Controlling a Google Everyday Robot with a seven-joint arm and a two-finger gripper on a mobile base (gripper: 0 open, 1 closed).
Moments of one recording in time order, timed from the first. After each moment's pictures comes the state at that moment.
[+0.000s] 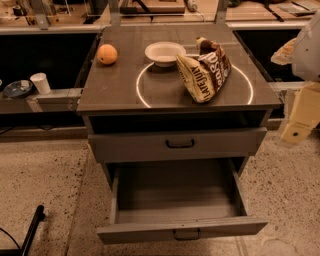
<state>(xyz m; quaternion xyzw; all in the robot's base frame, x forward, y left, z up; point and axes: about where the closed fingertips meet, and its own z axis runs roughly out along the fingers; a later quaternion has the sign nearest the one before) 0.438 -0.217 0.976 -0.60 0.78 -0.03 0.16</state>
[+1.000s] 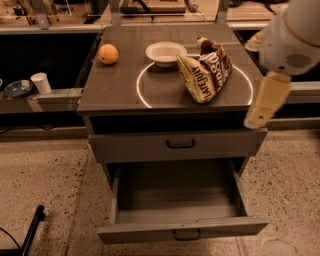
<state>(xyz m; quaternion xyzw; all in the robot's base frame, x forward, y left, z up) 0.491 -0.192 0.971 -0.62 0.75 -0.06 0.20</state>
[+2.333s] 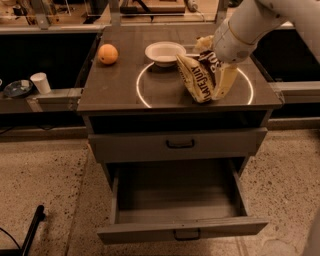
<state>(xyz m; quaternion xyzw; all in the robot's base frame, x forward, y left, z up) 0.654 -0.142 0.898 -0.78 0.58 -0.01 0.24</state>
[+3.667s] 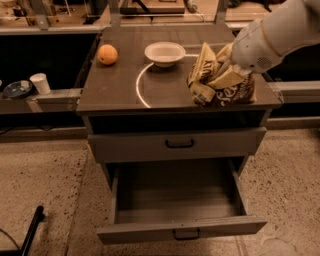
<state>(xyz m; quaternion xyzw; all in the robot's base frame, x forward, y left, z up) 0.581 -0.136 0.937 -0.67 0.65 0.08 0.34</state>
